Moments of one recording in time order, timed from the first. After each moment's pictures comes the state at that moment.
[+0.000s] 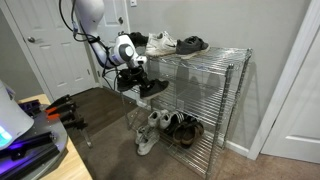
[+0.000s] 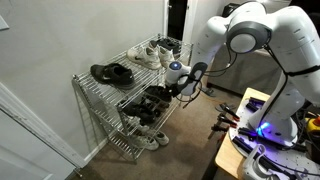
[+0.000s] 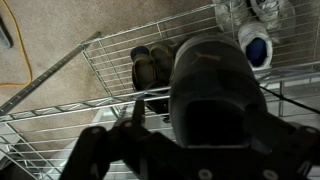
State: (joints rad) arm 0.46 0.85 -0.34 -2.04 -0.28 3.05 0.78
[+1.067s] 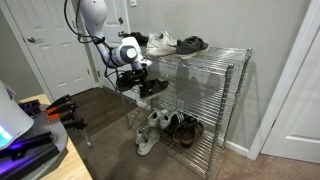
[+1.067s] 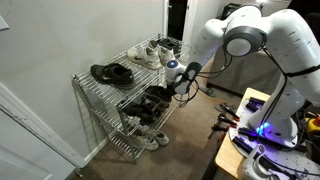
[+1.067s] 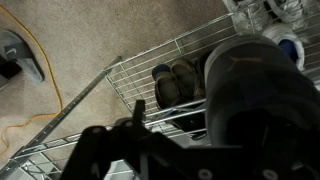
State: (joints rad) arm 0.46 0.89 -0.35 -1.98 -0.08 2.90 0.71
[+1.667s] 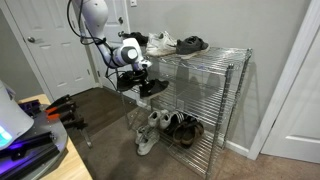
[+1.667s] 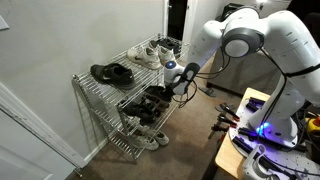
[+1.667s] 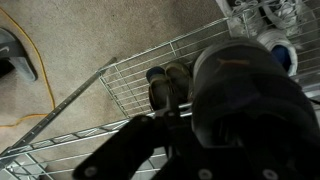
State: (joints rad) arm 0.44 0.91 -0.33 -1.93 -0.08 2.88 0.68
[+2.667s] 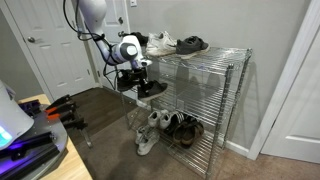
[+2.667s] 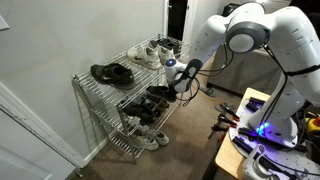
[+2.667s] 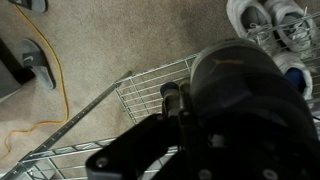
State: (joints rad) arm 0.44 0.85 -0.34 -1.99 -0.10 2.77 0.64
